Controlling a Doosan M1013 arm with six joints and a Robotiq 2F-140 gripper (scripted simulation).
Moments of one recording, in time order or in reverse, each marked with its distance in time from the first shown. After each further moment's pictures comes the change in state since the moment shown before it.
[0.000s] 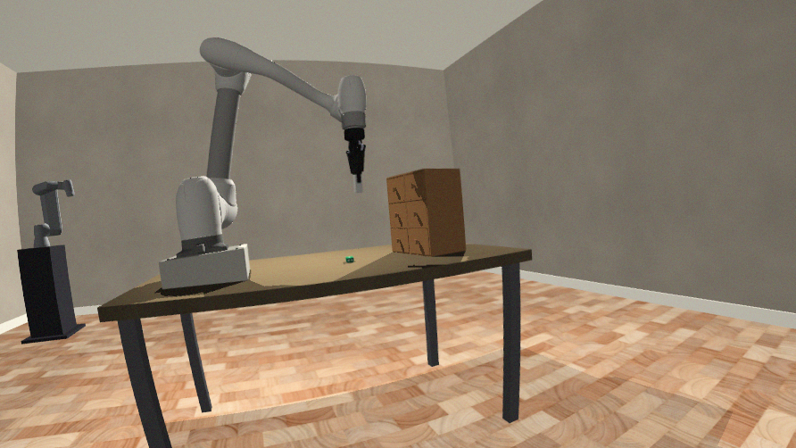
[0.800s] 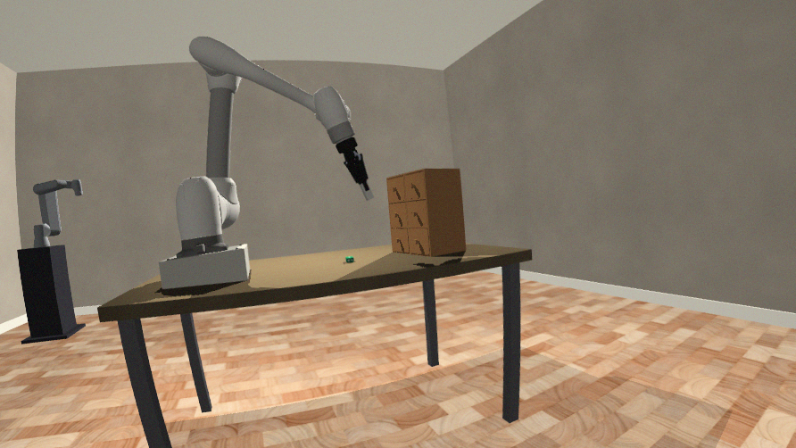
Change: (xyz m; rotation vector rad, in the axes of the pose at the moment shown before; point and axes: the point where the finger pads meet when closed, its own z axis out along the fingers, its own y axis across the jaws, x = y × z) arm 0.031 0.003 0.029 -0.016 0.364 0.012
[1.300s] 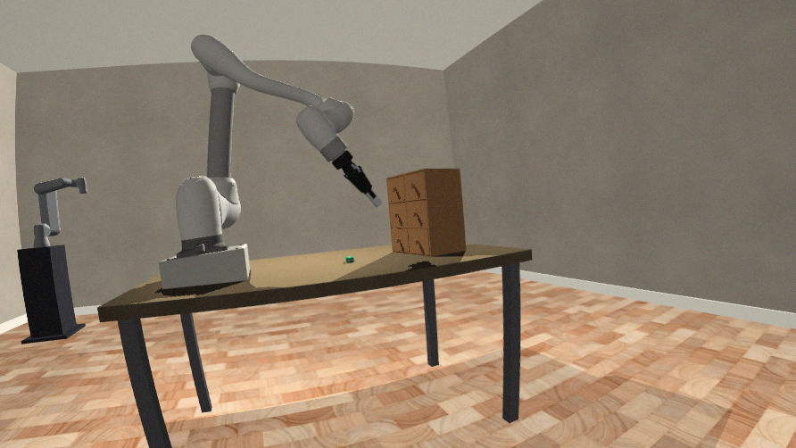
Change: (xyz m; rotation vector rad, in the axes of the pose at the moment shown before) arm 0.015 -0.001 0.036 -0.034 0.276 0.013
